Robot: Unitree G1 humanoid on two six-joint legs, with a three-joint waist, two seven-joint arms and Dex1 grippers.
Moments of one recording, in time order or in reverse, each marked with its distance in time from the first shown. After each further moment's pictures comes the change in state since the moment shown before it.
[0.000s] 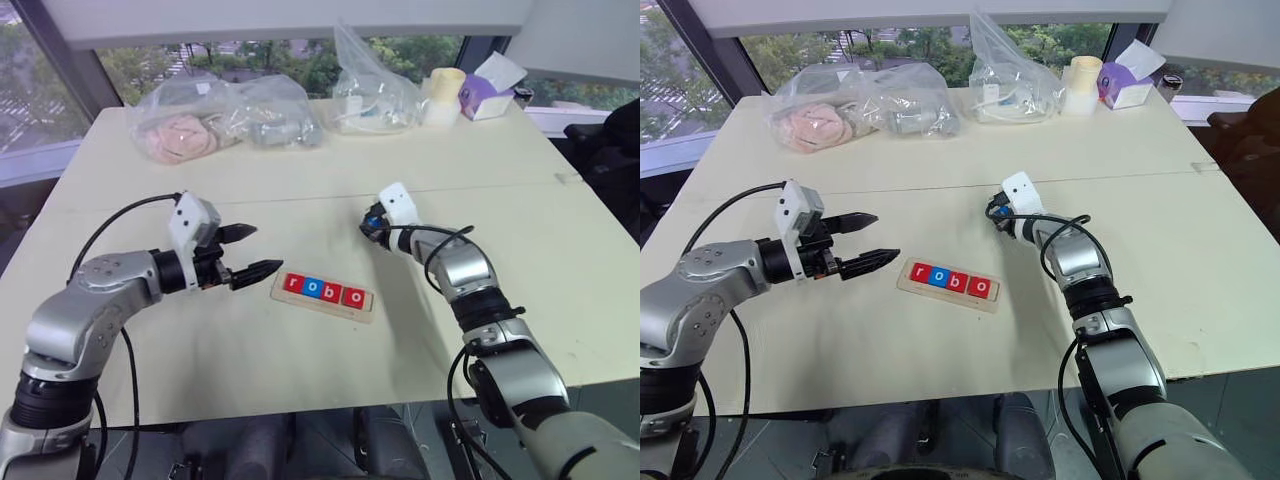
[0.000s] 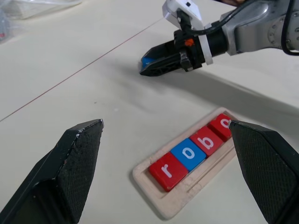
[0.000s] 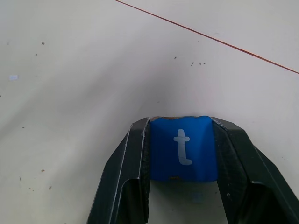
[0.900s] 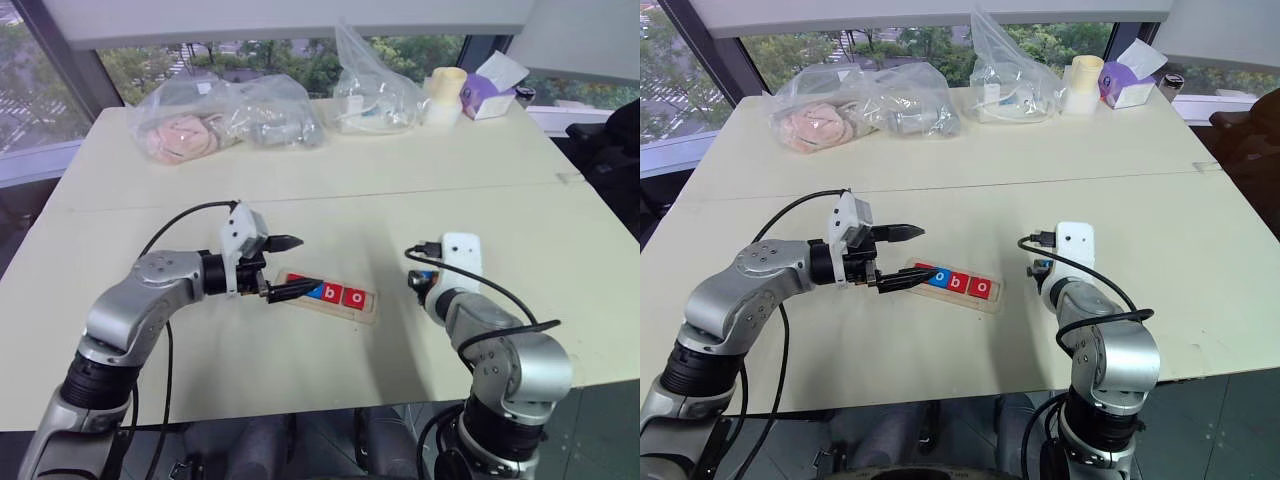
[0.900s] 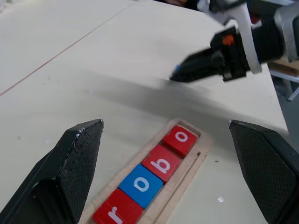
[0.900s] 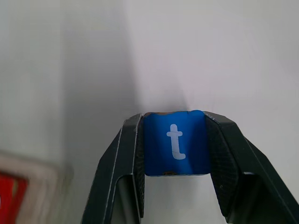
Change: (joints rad) left arm -0.094 -0.099 -0.220 0.084 0.083 -0.114 -0.116; right arm 0.506 0.335 -0.298 -1.229 -0.009 1.061 -0.462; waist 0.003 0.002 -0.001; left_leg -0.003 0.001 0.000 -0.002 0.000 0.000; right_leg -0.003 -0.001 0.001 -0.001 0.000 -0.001
